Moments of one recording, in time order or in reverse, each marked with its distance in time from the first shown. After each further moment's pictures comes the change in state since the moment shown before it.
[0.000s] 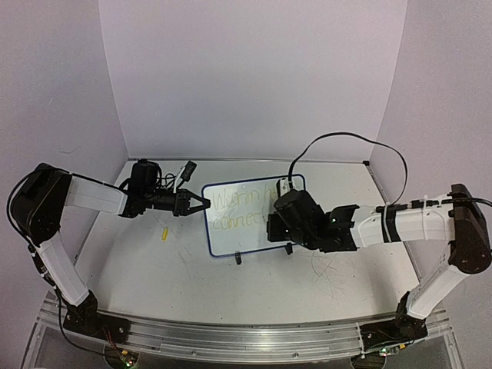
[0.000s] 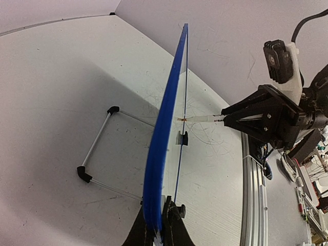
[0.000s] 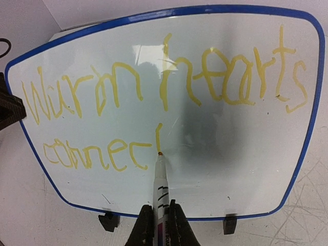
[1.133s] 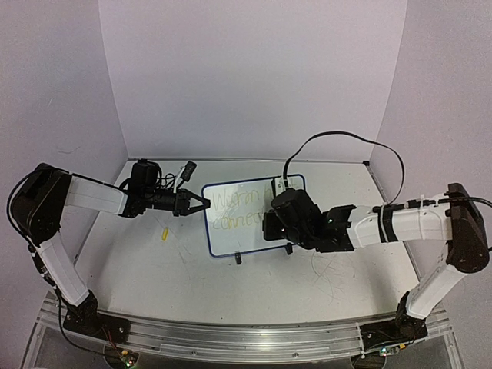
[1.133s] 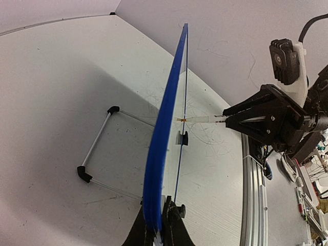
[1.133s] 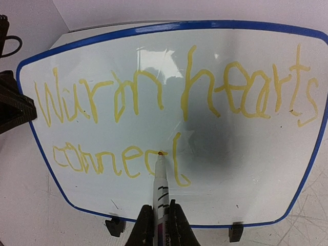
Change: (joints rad) left arm 0.000 0.000 0.001 -0.002 0.000 0.000; right arm 0.009 0.022 0.017 0.051 0.007 -0.052
